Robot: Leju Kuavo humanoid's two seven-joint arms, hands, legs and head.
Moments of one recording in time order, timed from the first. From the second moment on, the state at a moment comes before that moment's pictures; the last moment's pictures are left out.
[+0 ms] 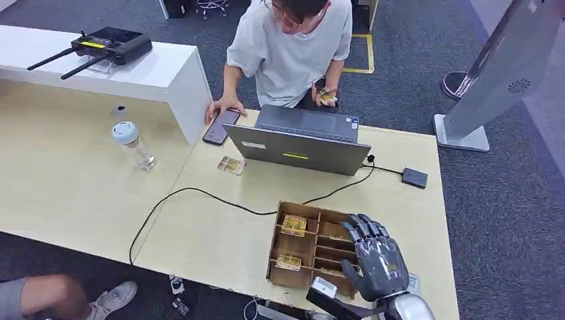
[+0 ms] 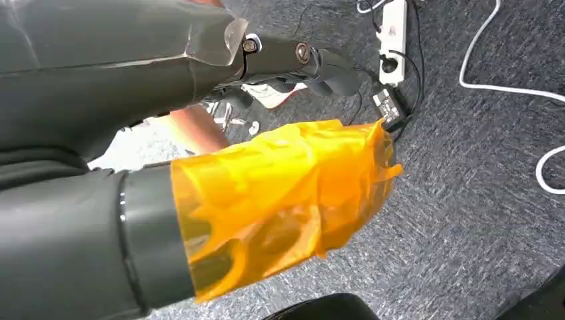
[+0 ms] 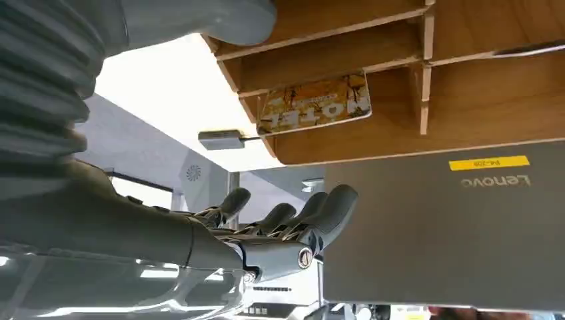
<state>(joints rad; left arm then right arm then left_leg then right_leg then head) -0.01 -0.17 0.19 -0.21 -1.47 0.33 0.13 -0.02 -0.18 0.58 -1.51 1.18 -0.13 0.07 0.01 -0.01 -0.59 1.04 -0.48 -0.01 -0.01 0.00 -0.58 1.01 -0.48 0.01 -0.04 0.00</state>
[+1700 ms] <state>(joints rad) -0.02 -0.17 0.19 -0.21 -1.48 0.33 0.12 -0.07 -0.13 0.55 -1.51 1.19 -0.18 0.06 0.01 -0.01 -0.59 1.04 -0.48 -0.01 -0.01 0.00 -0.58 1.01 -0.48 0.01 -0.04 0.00</state>
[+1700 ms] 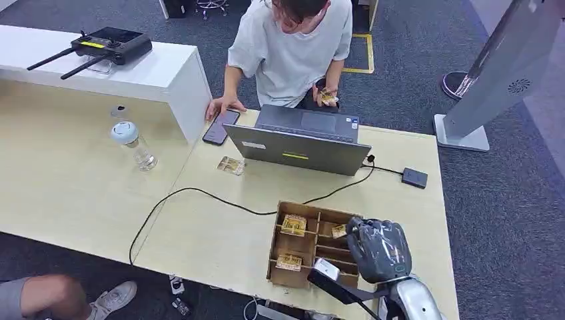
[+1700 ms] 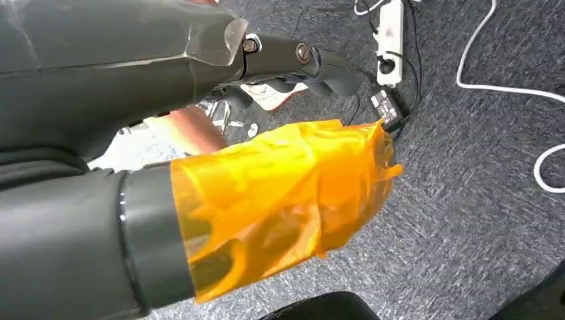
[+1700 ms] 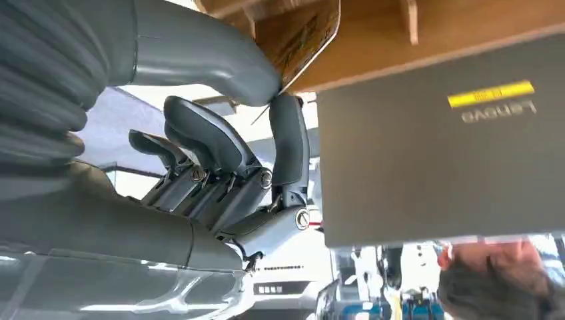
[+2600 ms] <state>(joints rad) -0.01 -0.17 0.19 -0.21 -1.46 0.35 0.12 -0.07 -0.14 0.51 -1.76 1.15 -0.23 0.02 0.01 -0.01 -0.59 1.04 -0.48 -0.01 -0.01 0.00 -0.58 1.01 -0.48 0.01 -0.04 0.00</state>
